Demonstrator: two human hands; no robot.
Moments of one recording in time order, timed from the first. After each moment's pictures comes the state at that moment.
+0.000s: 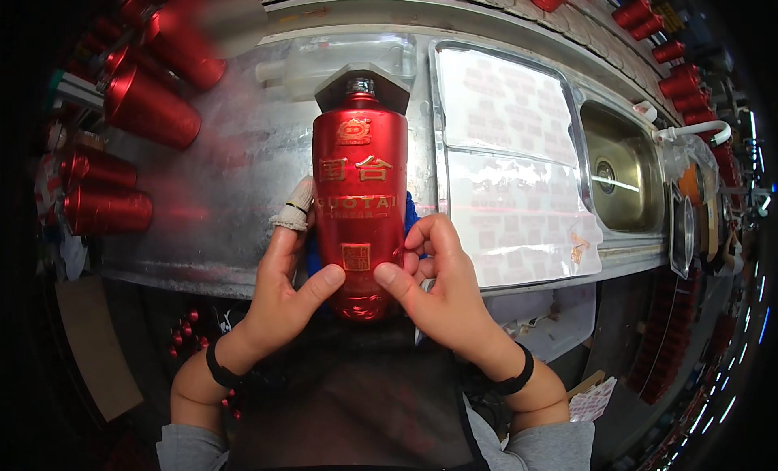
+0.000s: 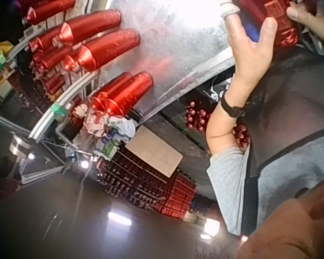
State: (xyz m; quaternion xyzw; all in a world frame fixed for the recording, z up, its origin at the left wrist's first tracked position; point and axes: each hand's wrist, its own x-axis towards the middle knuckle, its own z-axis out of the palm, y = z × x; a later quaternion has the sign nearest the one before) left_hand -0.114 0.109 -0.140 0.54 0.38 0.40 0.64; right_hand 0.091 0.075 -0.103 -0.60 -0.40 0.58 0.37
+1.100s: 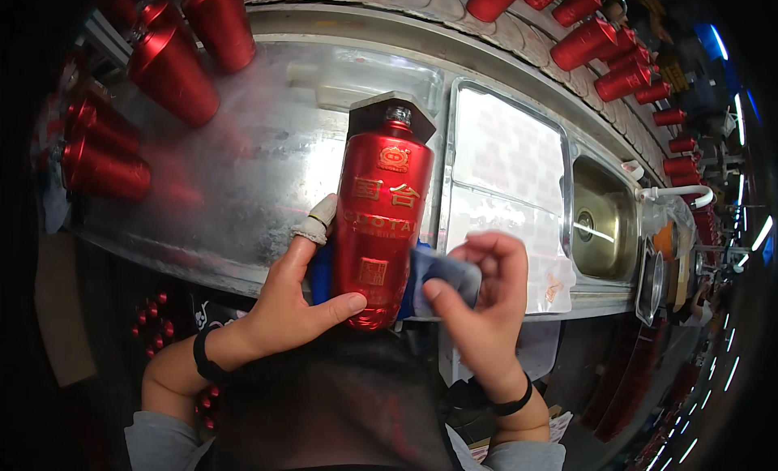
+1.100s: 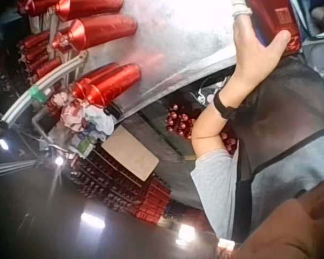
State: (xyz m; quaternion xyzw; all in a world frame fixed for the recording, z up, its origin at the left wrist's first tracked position) left_hand -0.121 0.103 -0.139 0.61 0.40 0.39 0.57; right_hand 0.092 0.085 -0.060 -0.63 -0.47 0.44 0.45
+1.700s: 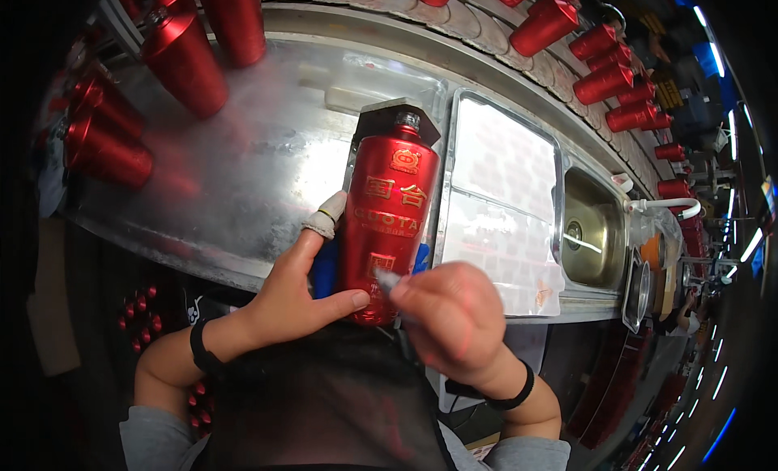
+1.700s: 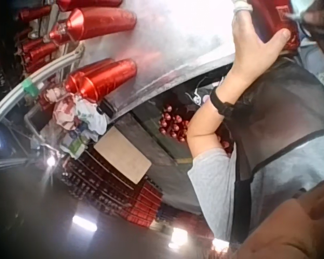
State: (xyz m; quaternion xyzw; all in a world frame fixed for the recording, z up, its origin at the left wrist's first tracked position) left_hand -0.126 0.104 -0.137 0.61 0.40 0.39 0.56; right_hand 0.080 0.100 -0.047 -0.40 -0.85 0.17 0.30
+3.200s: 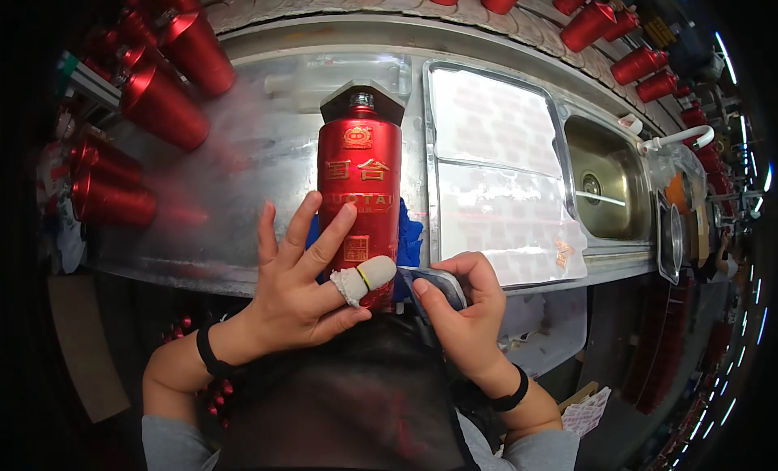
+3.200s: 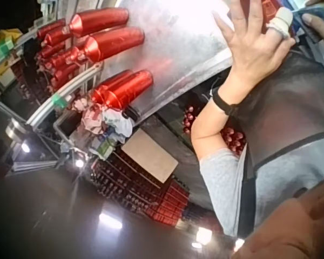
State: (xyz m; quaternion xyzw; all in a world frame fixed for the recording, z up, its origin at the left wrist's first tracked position) left_hand -0.118 0.101 -0.114 0.90 0.32 0.24 0.17; right_hand 0.097 0.035 -0.081 -0.66 -0.43 0.42 0.46
